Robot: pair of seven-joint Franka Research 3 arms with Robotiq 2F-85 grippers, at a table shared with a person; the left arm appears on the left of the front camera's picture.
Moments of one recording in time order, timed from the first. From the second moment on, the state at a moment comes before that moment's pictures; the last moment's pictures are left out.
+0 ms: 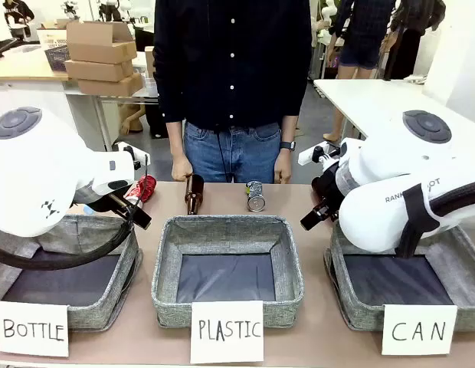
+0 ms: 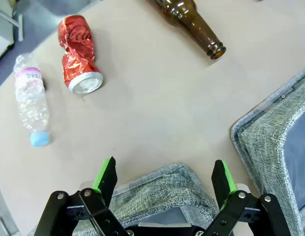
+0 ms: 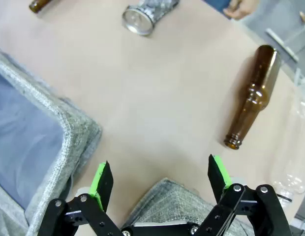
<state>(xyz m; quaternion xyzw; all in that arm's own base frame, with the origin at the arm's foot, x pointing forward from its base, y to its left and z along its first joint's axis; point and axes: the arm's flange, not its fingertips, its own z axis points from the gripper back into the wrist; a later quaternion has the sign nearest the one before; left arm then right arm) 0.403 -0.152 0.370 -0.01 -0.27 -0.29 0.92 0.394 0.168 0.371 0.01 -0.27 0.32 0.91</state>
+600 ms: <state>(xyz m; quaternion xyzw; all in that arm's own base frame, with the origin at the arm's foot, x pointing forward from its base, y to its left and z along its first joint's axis) 0.403 -0.152 0.370 -0.01 -0.27 -0.29 0.92 0.394 0.168 0.371 0.01 -0.27 0.32 0.91</state>
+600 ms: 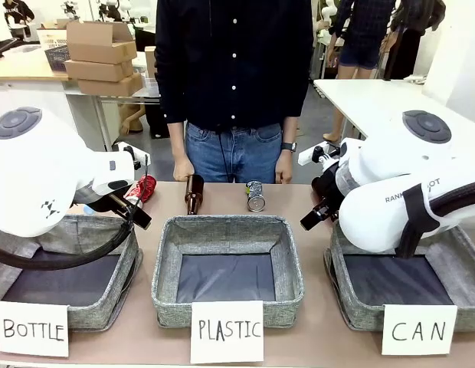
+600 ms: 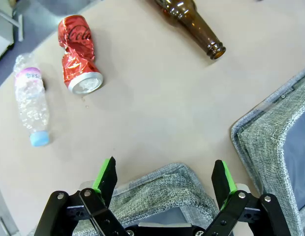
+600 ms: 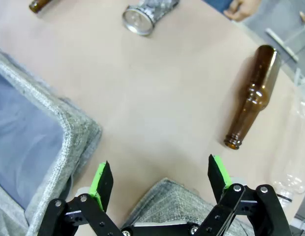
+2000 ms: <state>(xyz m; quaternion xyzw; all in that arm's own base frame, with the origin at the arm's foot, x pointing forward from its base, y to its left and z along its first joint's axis) 0.289 -0.140 0.552 -0.02 -0.28 -0.34 0.90 0.264 0.152 0.564 0.00 -0.32 0.29 0.90</state>
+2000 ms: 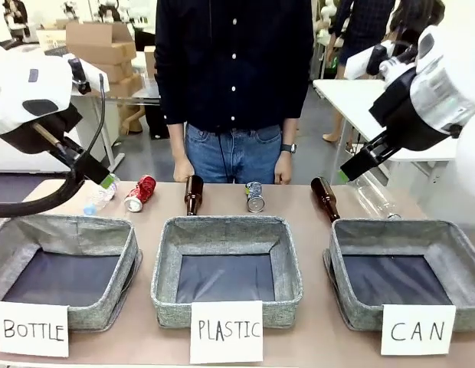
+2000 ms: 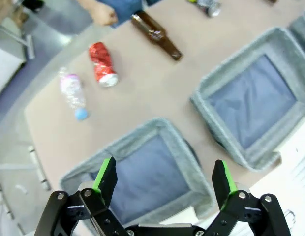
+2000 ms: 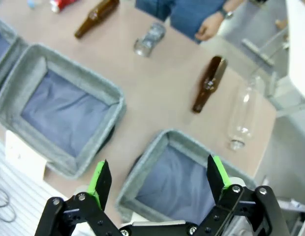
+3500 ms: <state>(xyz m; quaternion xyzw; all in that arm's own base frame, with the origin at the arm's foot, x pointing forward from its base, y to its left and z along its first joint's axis) 0.345 0.079 0.518 -0.66 -0.17 -0.11 0.72 0.283 -0.067 0.555 0.57 -0.17 -0.12 0.80</state>
